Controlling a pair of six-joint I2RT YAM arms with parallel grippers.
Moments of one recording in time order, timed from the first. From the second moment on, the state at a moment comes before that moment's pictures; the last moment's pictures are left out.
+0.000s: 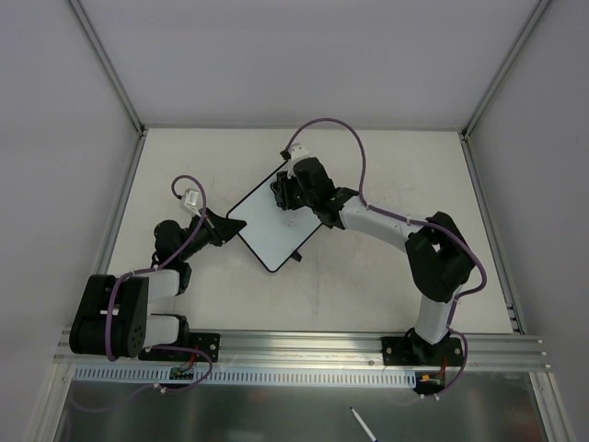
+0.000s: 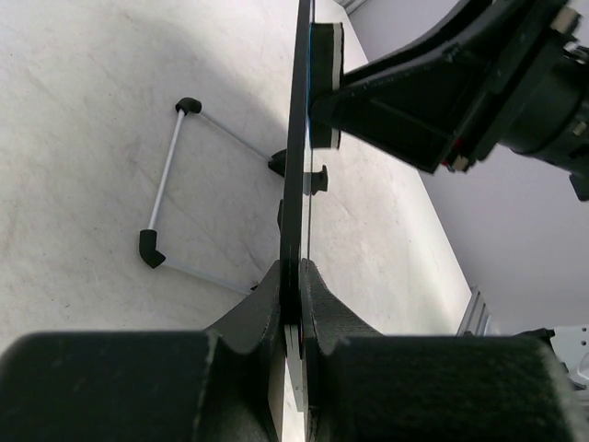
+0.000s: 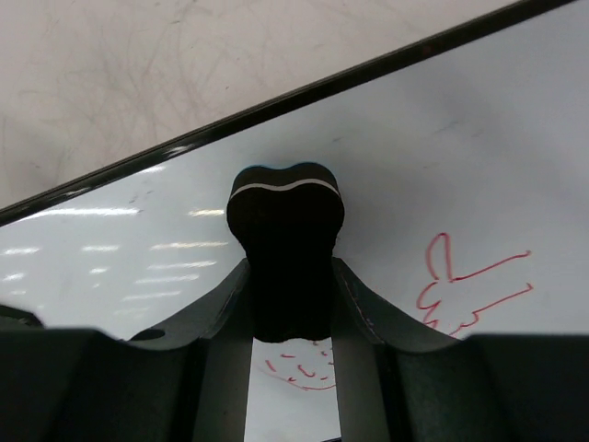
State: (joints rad) left arm -0.04 1.29 0.20 0.99 0.68 -0.77; right arm 0.79 1.84 1.32 -0.02 0.07 0.26
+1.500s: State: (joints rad) left arm -0.04 1.29 0.20 1.00 0.68 -0.79; right arm 0.55 1.82 1.10 0.19 0.02 0.49
